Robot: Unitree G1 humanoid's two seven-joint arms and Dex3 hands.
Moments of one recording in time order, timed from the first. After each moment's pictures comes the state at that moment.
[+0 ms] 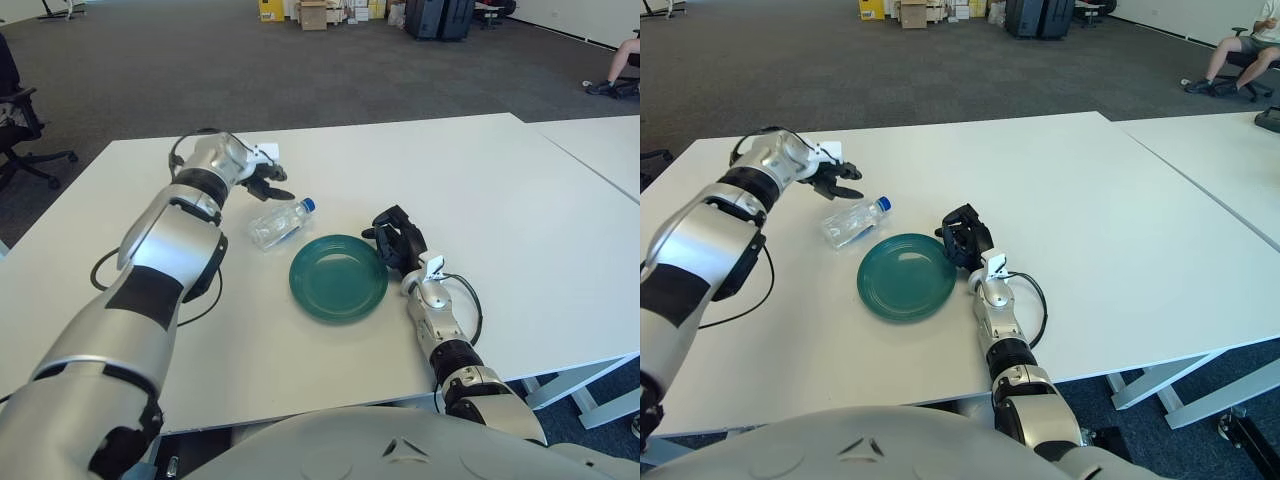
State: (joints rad) left arm -1.12 0.29 -0.46 1.37 0.62 0.11 -0.75; right arm -0.25 0.12 -0.02 0.82 0.02 -0.52 0.08
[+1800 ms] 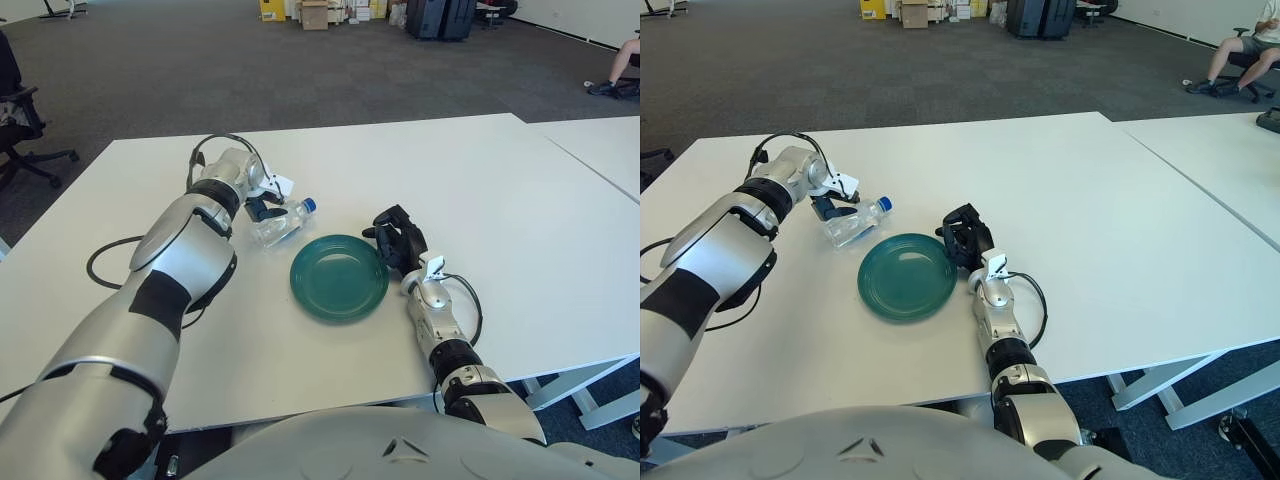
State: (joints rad) left arm -1.14 0.27 -0.68 1.35 0.80 -0.02 -0.86; right arm -0.26 0.12 -0.02 0.85 0.02 -0.54 0.09
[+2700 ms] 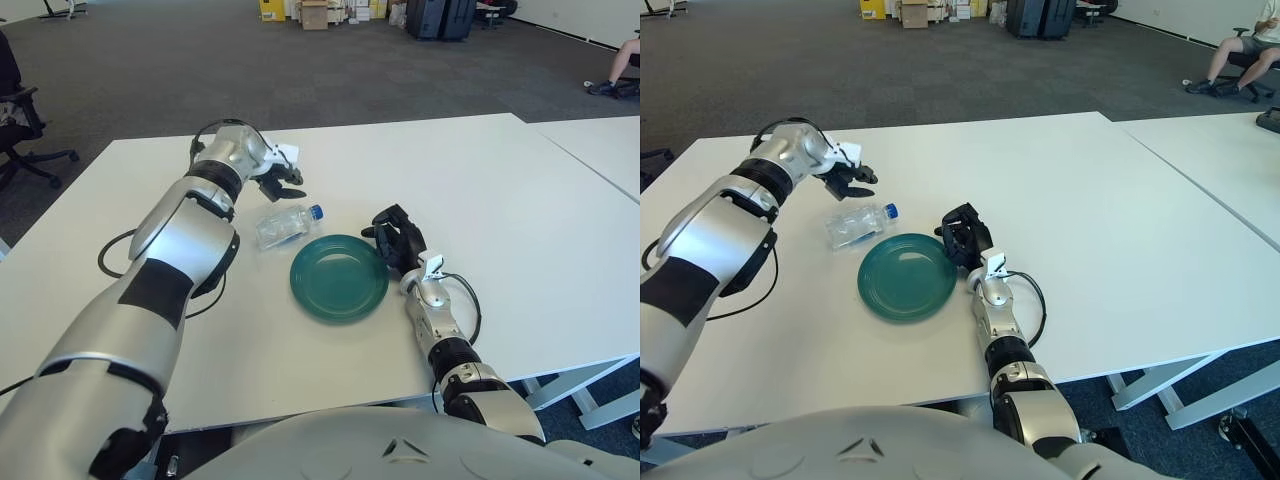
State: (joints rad) left arm -1.26 0.28 -0.46 1.37 0.59 0.09 -0.91; right arm -0.27 0.12 -0.02 0.86 0.02 -0.54 0.08
